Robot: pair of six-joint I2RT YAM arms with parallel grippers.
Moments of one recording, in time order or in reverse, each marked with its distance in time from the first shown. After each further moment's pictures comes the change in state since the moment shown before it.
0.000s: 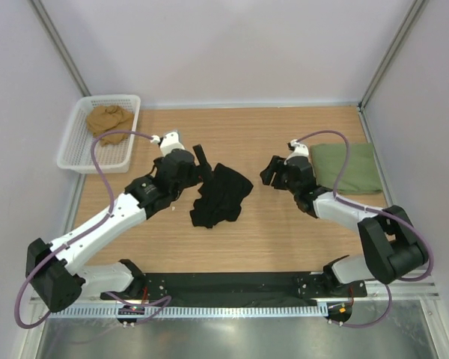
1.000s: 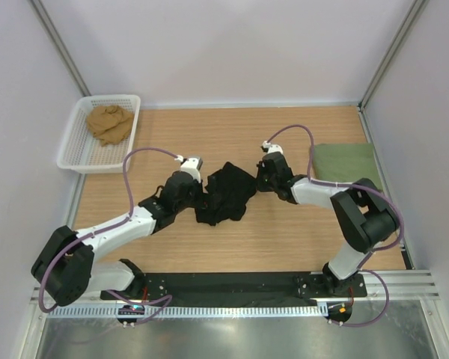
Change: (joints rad) left arm 0.050 0.075 -0.417 0.491 0.377 0.297; right arm 0.113 0.311 0.233 -0.166 0.003 -0.103
